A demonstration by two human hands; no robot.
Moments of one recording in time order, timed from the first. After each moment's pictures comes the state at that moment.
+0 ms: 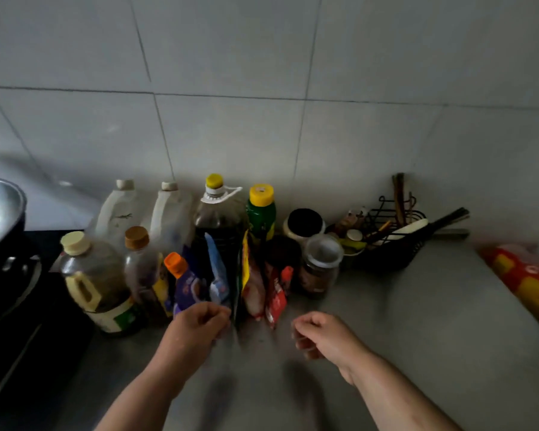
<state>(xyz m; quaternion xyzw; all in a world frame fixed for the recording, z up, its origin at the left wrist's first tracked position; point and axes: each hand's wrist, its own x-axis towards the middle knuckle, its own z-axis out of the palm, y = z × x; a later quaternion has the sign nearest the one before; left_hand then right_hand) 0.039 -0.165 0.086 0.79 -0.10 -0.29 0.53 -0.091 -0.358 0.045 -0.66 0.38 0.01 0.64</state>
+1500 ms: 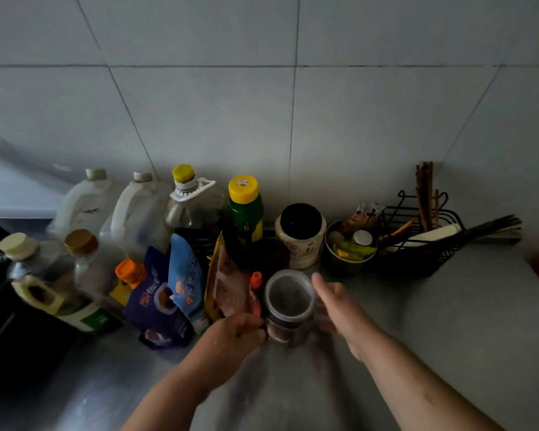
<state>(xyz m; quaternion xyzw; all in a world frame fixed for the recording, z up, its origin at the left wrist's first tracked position) 0.018 -0.272 0.083 0.84 -0.17 -0.39 0.35 -0.050 -0.475 0.009 -0.65 0.40 0.00 0.64</state>
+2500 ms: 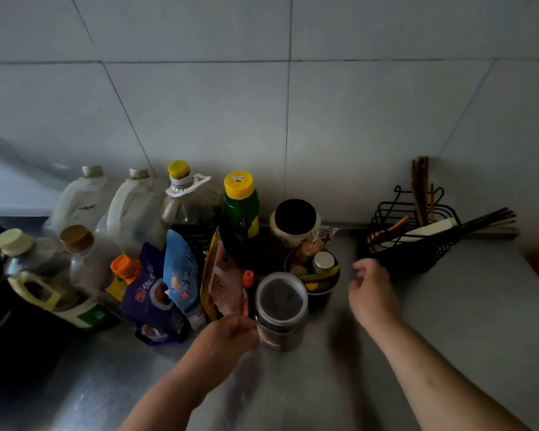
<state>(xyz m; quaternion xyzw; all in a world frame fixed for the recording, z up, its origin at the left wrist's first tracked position) 0.011 -0.270 0.073 0.83 -0.12 -0.40 0.36 -0.068 -0.516 0.020 -0.83 0.44 -0.13 0.32</state>
